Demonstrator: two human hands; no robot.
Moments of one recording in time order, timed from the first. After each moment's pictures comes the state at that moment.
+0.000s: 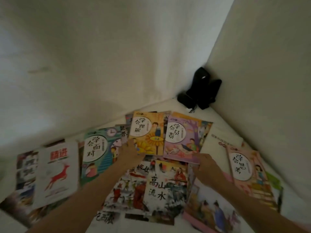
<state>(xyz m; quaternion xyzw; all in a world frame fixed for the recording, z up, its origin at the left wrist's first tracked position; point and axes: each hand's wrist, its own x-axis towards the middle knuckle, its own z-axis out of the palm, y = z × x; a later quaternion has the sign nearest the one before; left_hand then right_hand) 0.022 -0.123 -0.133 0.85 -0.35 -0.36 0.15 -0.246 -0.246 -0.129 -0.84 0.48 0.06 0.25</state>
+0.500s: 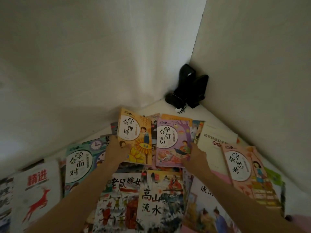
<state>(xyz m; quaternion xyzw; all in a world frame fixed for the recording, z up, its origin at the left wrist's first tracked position) 0.037 -0.176 -0.127 0.85 -0.18 -0.34 0.35 -0.210 -0.285 -0.155 -0.75 0.59 -0.01 0.30</state>
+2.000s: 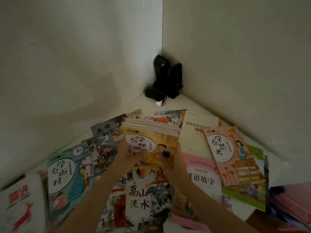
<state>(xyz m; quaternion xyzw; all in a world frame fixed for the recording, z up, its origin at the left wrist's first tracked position) -0.042 -0.185 -0.131 0.64 -0.40 -0.46 0.47 -0.222 -0.216 -0.133 -0.63 0.46 -0.31 0.54</state>
